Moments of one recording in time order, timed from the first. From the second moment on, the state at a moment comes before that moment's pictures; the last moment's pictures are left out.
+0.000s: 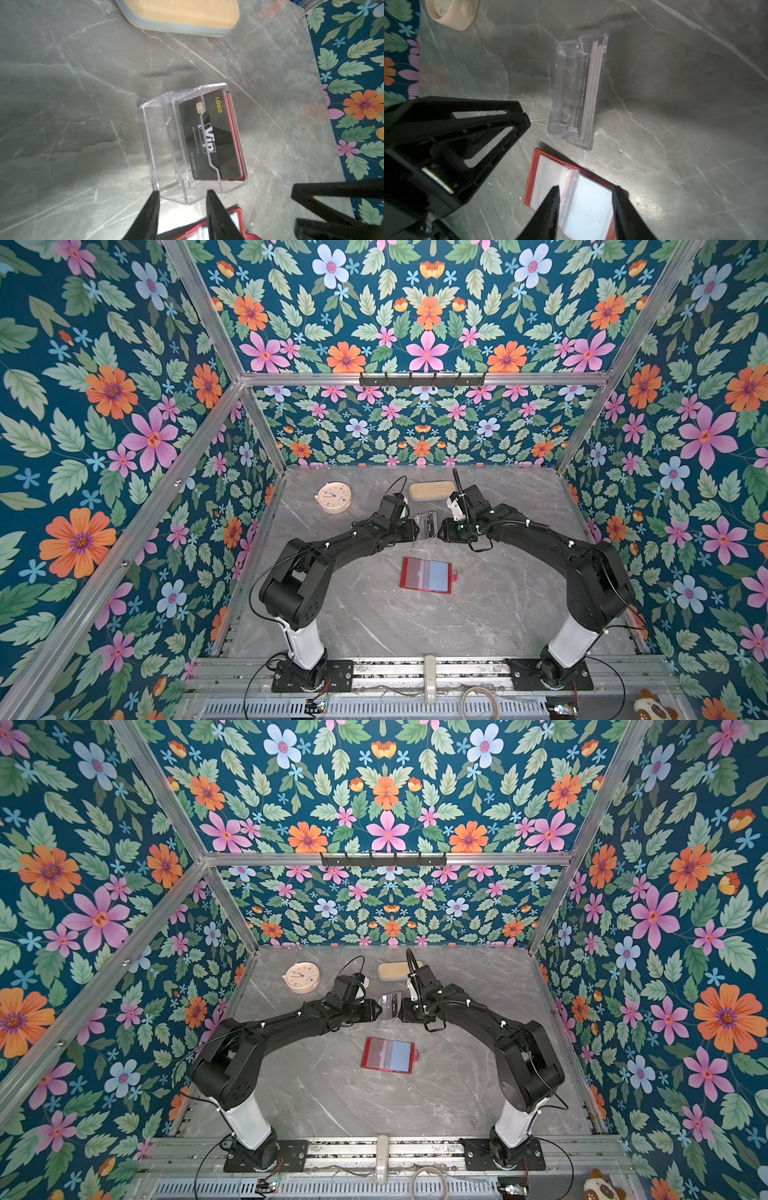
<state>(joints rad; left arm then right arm) -0.57 1.80 1.12 -0.10 0.18 -0.54 0.52 1.75 1.30 -0.57 -0.21 0.47</state>
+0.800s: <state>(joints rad) -0.52 2.00 1.26 -0.12 0.29 -0.53 0.51 2.05 1.66 -0.75 -0.13 0.41</state>
